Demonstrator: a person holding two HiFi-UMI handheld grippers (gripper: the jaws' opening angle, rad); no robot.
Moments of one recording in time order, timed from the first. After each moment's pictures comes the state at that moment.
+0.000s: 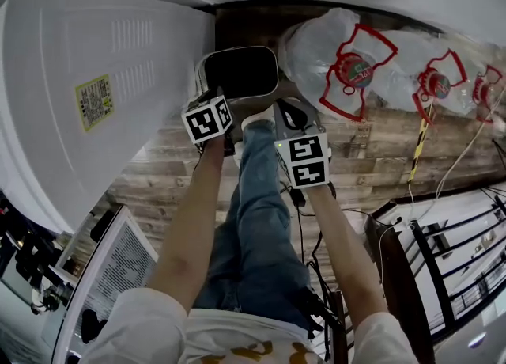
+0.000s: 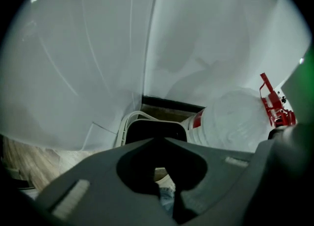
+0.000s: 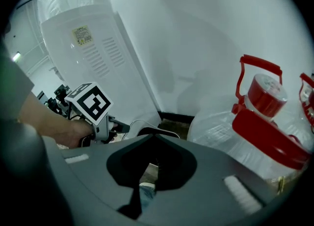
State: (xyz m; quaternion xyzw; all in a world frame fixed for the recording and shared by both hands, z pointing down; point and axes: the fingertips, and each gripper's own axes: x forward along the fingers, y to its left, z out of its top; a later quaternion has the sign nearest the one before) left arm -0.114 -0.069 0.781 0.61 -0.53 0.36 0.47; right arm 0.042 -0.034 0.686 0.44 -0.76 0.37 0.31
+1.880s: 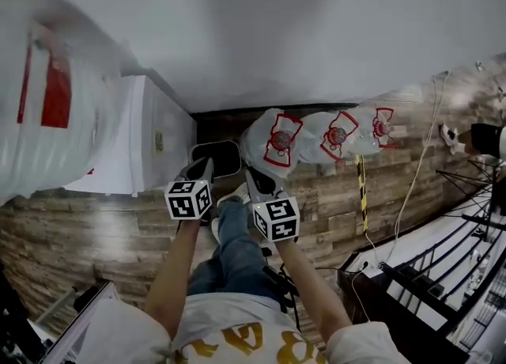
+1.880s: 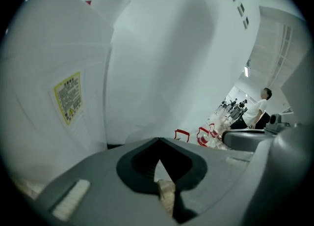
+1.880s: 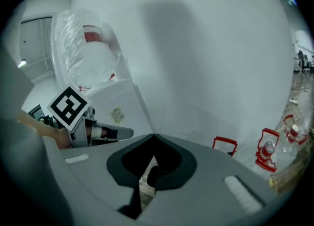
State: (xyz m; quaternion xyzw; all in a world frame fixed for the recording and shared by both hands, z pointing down) left arm -0.046 -0.090 0.454 0.80 -0.42 0.23 0.37; right arm 0.055 -0.038 0.415 0.53 -0.77 0.31 0.18
